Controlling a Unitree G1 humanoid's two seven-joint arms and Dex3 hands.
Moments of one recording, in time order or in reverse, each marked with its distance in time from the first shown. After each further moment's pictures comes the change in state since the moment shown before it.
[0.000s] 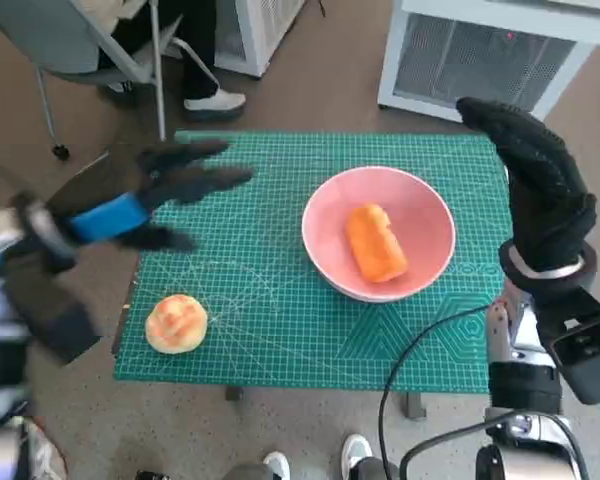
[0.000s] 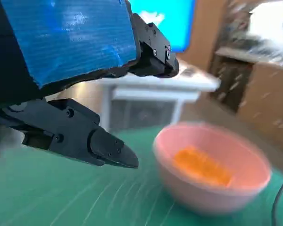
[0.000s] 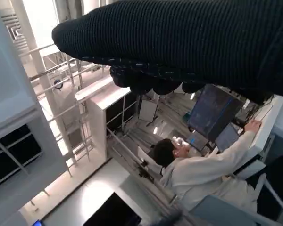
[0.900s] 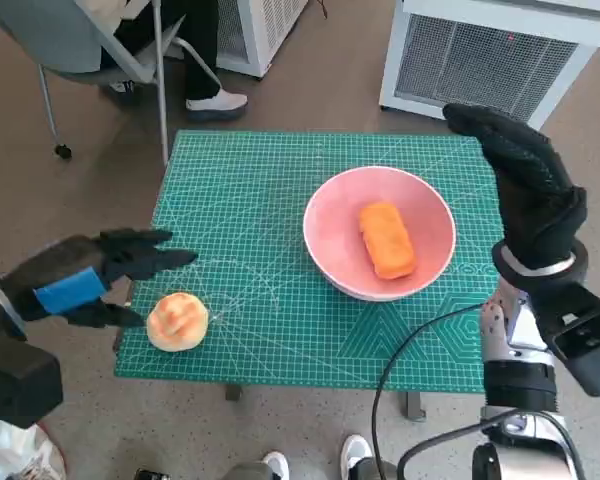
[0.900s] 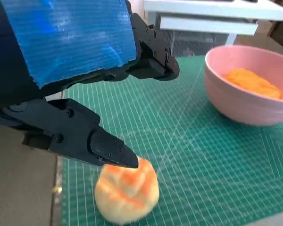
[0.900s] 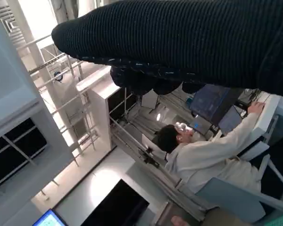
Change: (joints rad) left arm 0.343 0.095 0.085 -0.173 0.010 0.121 -0.032; right arm -0.011 0.008 0.005 0.028 0.077 0.037 0.095
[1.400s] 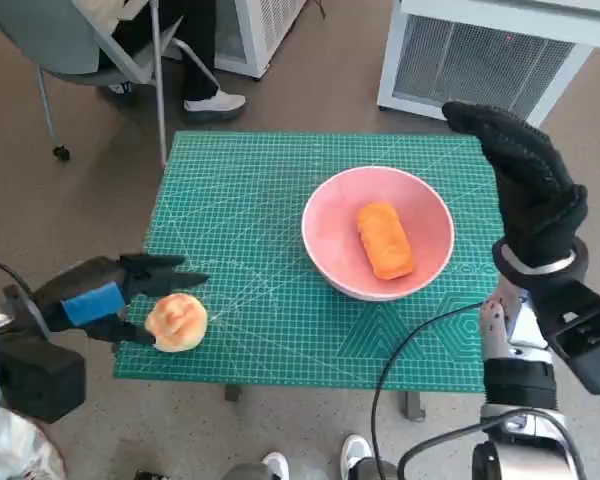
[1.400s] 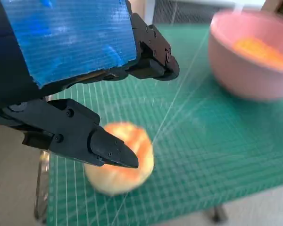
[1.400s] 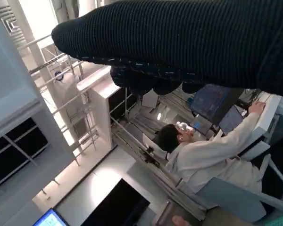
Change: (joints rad) left arm -0.018 -0.049 -0.107 0.114 0.082 0.012 -0.012; right arm -0.008 -0.001 -0.001 0.003 -0.001 0.001 0.004
